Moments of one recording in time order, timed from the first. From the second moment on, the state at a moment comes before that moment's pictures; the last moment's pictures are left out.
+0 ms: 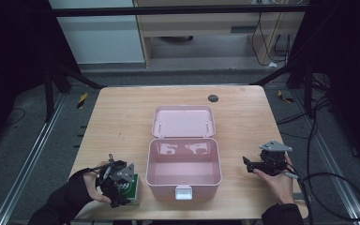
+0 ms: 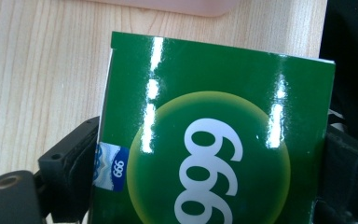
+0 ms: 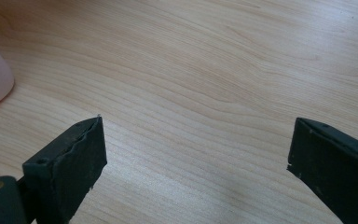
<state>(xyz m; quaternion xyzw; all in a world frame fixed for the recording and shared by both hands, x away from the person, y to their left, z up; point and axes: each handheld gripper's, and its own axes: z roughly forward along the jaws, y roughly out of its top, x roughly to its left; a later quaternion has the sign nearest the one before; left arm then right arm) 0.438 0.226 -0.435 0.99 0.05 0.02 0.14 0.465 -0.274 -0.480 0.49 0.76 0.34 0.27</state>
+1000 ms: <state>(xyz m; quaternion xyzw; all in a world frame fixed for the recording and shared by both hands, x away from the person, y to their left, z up) 0.440 0.244 -0.382 0.98 0.08 0.05 0.16 0.465 -0.274 -0.480 0.49 0.76 0.34 0.27</state>
